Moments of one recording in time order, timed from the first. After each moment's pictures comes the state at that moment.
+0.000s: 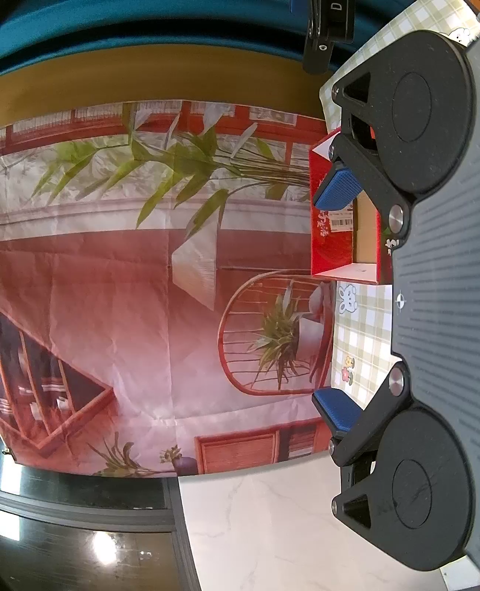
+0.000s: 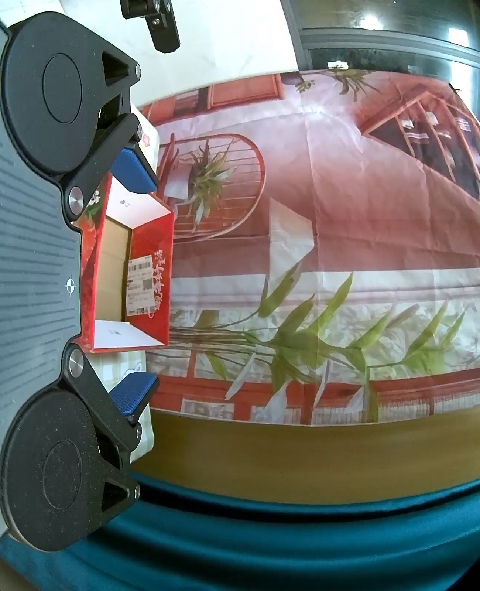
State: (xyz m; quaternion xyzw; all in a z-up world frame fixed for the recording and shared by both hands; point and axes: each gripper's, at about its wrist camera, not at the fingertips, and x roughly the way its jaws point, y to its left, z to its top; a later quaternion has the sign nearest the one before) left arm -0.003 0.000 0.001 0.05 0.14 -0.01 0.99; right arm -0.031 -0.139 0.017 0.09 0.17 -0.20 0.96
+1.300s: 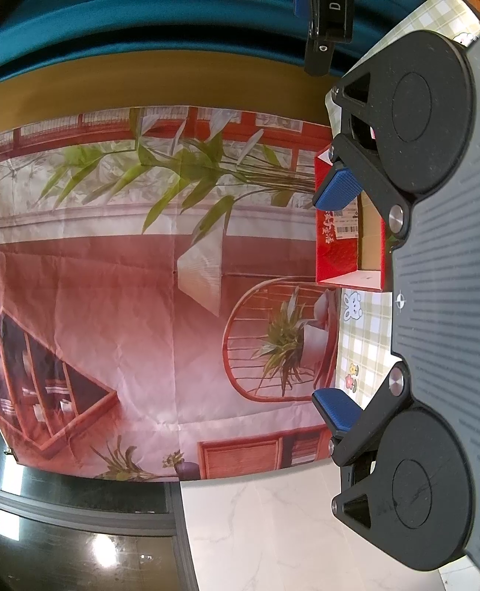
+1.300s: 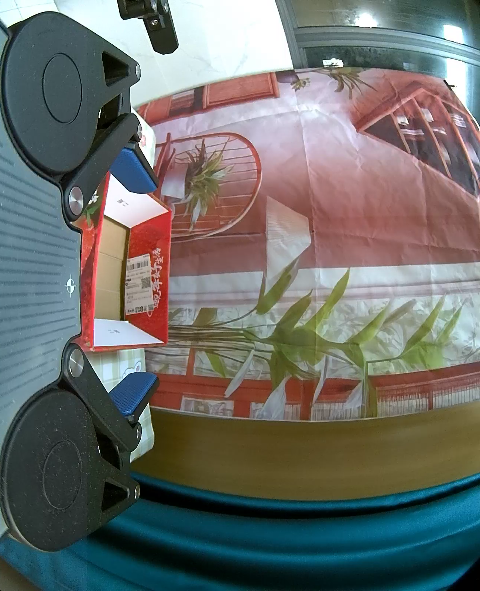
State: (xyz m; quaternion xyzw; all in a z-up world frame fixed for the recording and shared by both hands) left arm -0.006 0.003 -0.002 0.04 0.13 -0.03 0.99; right arm -0.034 -0.139 0.019 0.09 0.17 -0.20 0.96
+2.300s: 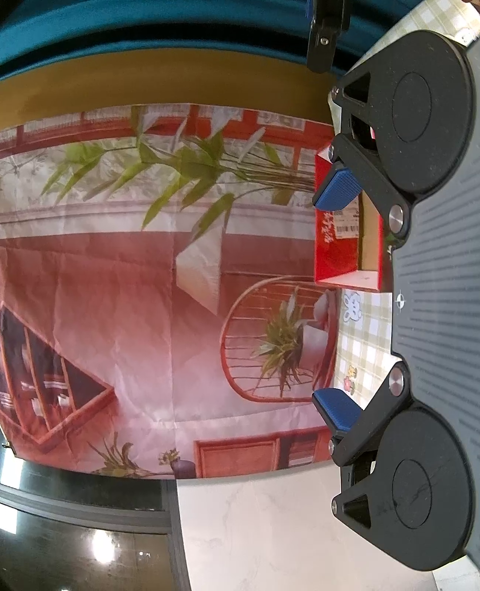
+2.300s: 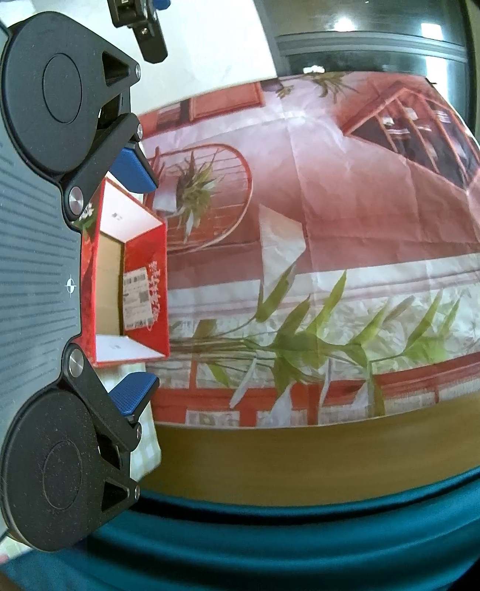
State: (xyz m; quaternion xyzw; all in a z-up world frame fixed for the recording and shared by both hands) left arm -0.001 0.004 -0.023 0.03 0.13 -0.02 0.99; right arm -0.041 -0.154 0.000 0.14 0.15 -0.17 0.96
